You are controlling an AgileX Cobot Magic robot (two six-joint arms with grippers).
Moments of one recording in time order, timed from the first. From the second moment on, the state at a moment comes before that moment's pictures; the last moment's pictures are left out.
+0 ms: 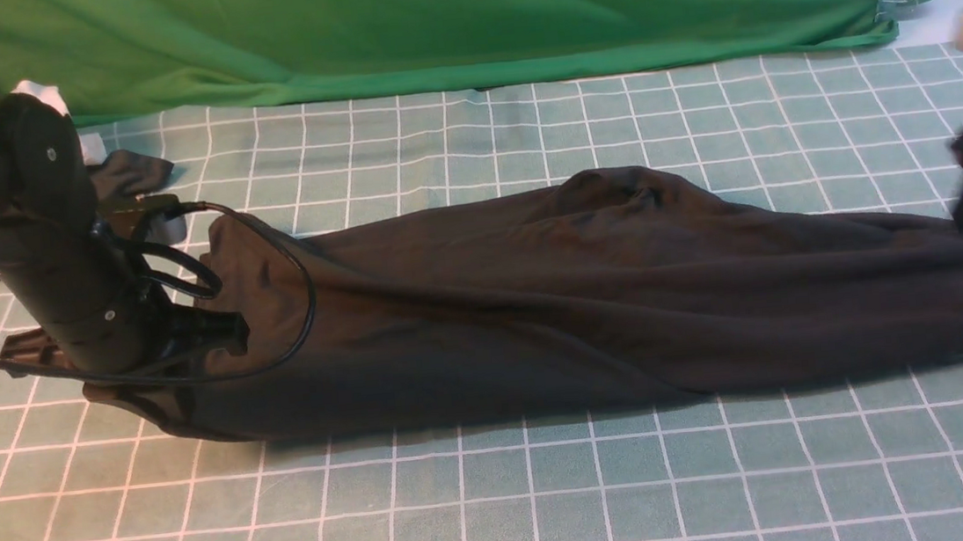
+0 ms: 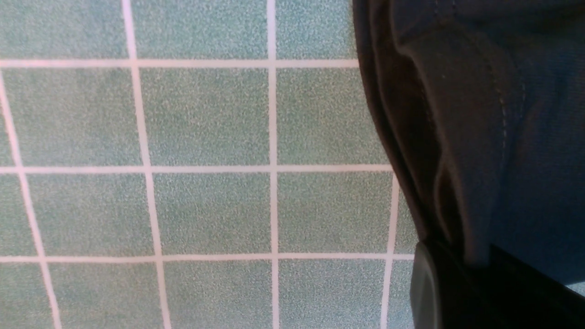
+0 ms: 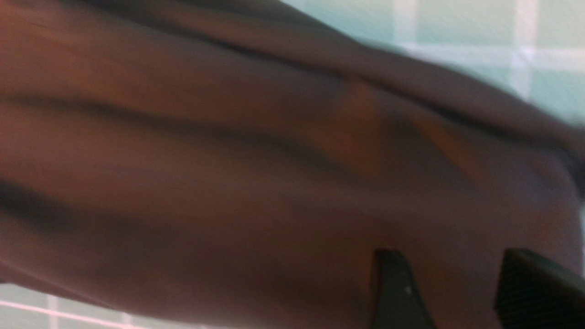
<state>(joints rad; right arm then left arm) -0.11 1.87 -1.44 0.34 1.05 -0.41 -0.04 1.75 -1.15 -0.03 1.00 -0.04</state>
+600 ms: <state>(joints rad) 0.23 2.08 -1.68 0.07 0.97 -0.61 -0.04 1.75 -1.15 -0.03 0.99 -0.08</state>
